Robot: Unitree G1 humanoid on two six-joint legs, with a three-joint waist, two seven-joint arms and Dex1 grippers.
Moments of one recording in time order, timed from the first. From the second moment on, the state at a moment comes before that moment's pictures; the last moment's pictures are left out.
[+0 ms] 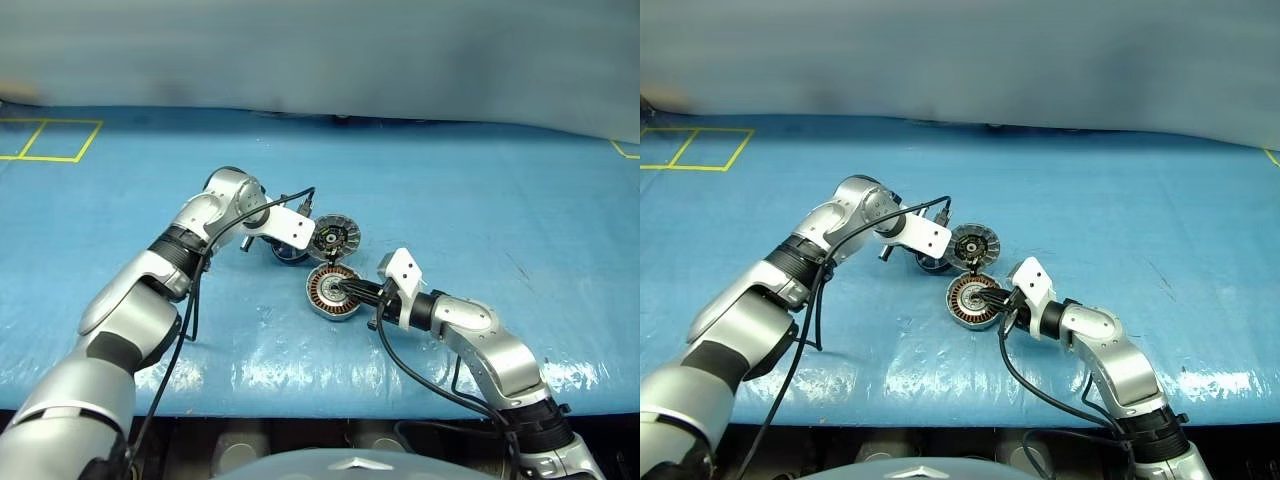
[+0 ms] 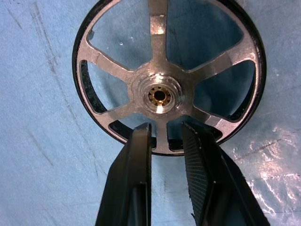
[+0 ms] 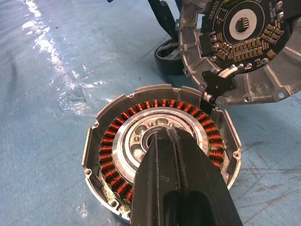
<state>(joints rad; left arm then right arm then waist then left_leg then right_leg) -1.03 0.46 -0.66 0.63 0.57 -0.05 -1.20 -0.08 -0.45 0.17 -0.28 0.30 0.47 0.73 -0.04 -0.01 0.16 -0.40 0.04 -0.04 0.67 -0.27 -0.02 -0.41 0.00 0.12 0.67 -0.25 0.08</state>
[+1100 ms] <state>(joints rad) -0.36 0.72 -0.18 0.03 -0.08 0.04 -1.23 -0.02 -0.38 0.11 -0.25 0.35 0.39 0.72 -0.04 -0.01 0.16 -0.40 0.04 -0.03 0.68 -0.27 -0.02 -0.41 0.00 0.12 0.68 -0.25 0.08</state>
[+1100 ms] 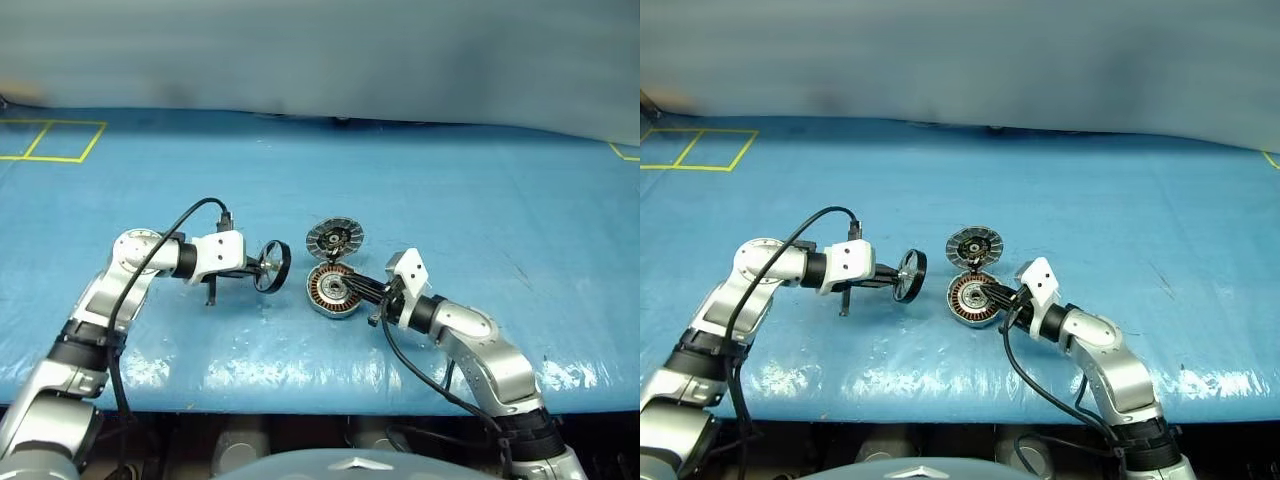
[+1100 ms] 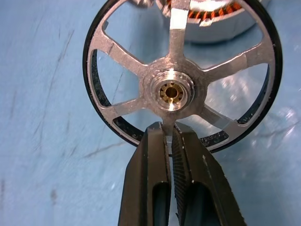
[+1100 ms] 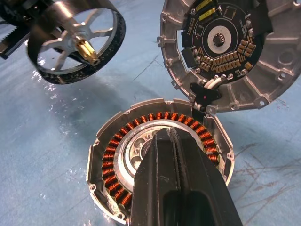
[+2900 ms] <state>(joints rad) -0.66 0.48 -0.42 0.30 0.04 0.03 -1.24 0.10 -0.37 0.03 -0.12 0.37 0.19 0.76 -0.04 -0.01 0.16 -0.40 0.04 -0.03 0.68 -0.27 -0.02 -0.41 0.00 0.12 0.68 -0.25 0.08</state>
